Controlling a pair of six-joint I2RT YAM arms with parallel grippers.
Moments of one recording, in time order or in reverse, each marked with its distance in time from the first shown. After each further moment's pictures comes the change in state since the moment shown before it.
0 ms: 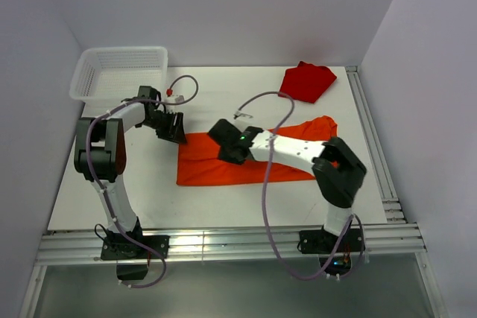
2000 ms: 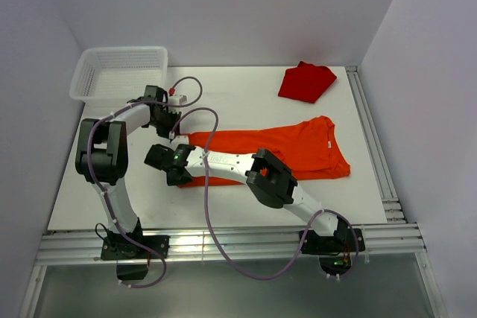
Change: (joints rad) left arm -0.055 -0.004 -0.022 0.068 -0.203 -0.062; right arm 0.307 0.674 0.838 -0.278 -0.067 -0.023
